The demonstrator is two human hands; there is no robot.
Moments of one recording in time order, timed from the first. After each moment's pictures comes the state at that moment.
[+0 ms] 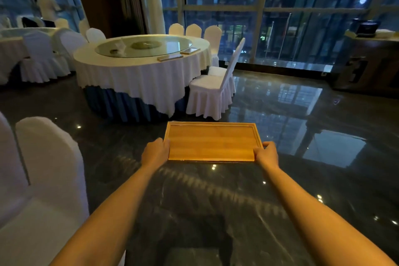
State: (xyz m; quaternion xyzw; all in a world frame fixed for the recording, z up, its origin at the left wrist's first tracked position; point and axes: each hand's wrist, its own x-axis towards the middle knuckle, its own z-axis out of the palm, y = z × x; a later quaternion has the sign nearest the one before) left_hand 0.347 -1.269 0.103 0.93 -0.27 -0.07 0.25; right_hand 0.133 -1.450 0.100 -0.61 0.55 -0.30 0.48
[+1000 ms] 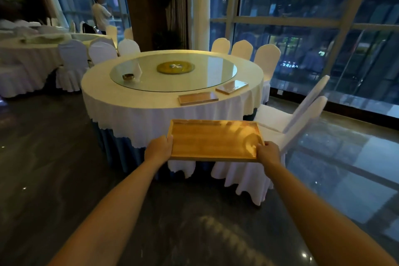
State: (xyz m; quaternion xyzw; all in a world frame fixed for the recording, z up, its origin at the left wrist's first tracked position) left_hand 1.008 -1.847 0.134 0.93 -0.19 -0.03 0.32; right_hand 0.845 -2.072 0.140 -0.68 0.46 -0.23 0.52
